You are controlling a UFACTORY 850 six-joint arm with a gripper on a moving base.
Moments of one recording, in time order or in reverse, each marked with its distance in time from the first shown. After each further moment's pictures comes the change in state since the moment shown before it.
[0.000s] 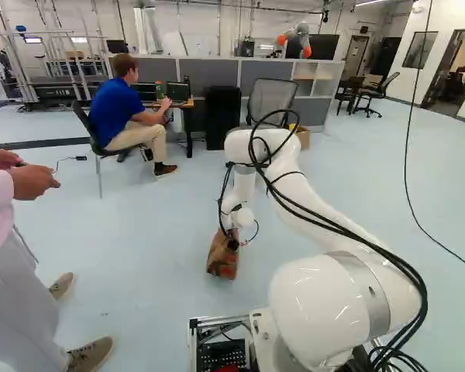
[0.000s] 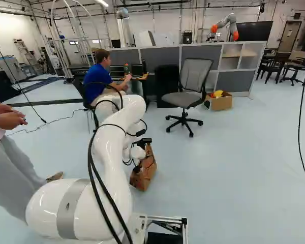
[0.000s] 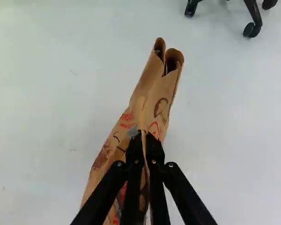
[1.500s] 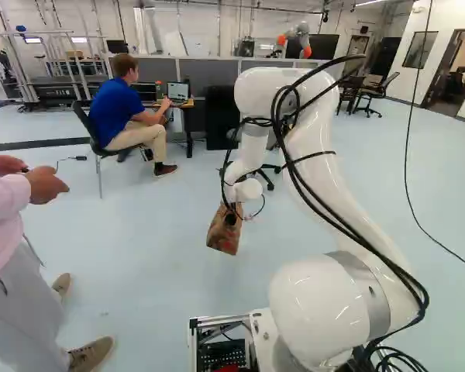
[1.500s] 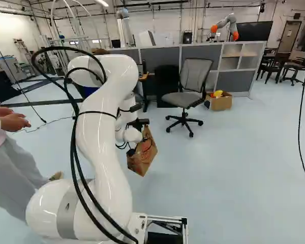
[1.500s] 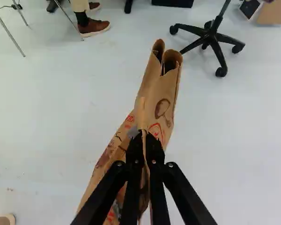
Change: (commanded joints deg) arm 0.0 28.3 20.4 0.0 0.0 0.0
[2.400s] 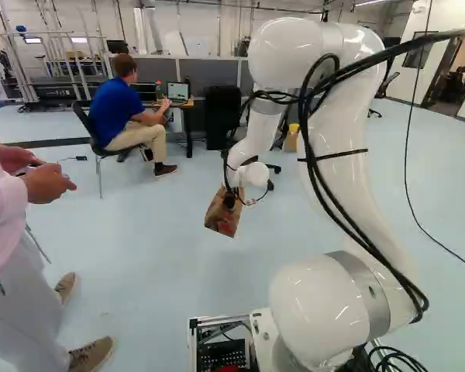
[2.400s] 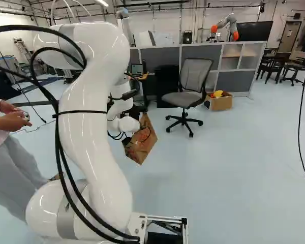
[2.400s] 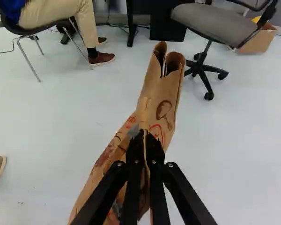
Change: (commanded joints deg) arm 0.0 16.1 8.2 0.0 0.0 0.0
